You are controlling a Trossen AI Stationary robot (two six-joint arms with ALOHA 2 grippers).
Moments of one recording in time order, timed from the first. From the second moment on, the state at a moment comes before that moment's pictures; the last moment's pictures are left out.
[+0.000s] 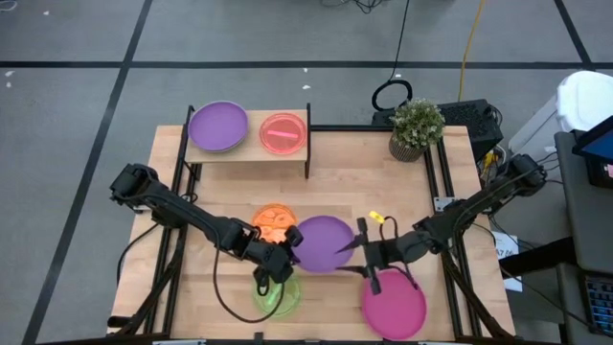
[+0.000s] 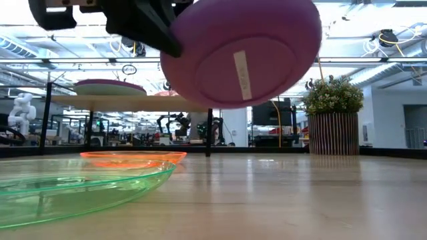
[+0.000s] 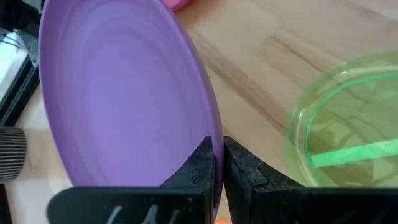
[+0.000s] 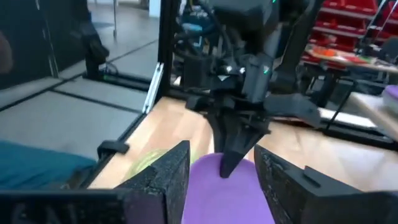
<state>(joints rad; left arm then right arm) -0.43 1.65 1.17 -0.36 -0.20 0.56 0.54 1.30 0.73 0.41 0.37 -0.04</state>
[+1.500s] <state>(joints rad) 0.07 1.11 1.17 -0.92 -0.58 0.47 0.57 1.18 0.73 0.34 0.37 -0.09</state>
